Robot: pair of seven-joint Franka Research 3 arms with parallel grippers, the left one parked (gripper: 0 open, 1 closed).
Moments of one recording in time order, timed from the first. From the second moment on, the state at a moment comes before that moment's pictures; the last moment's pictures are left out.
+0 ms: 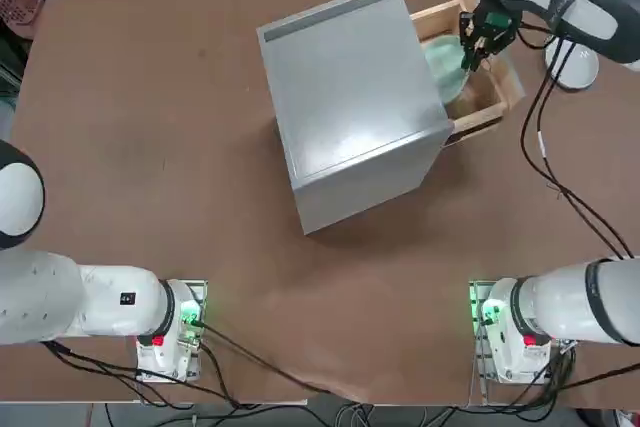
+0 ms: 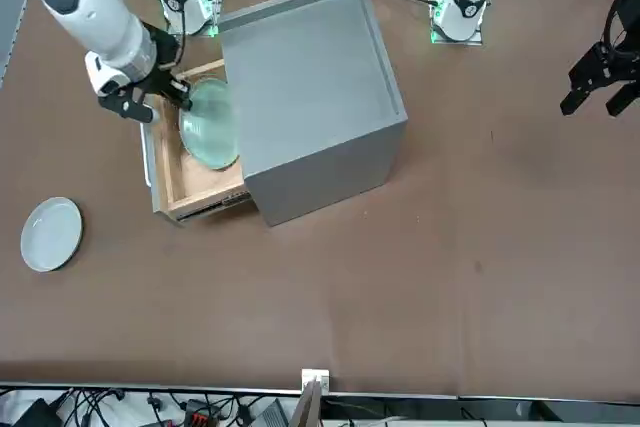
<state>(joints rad) 0.15 -0.11 0.16 -2.05 0.10 1.84 0.56</state>
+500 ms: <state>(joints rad) 0.14 -0.10 0.14 -1.97 -0.02 1.78 0.51</state>
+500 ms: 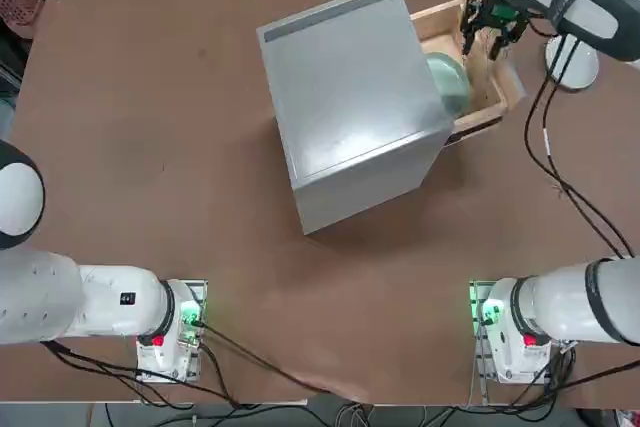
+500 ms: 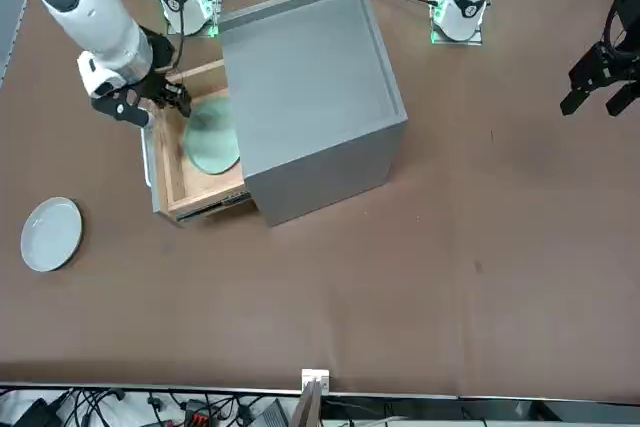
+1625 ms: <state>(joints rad) -0.47 0.22 0.10 -1.79 -0.05 2.08 -0.13</state>
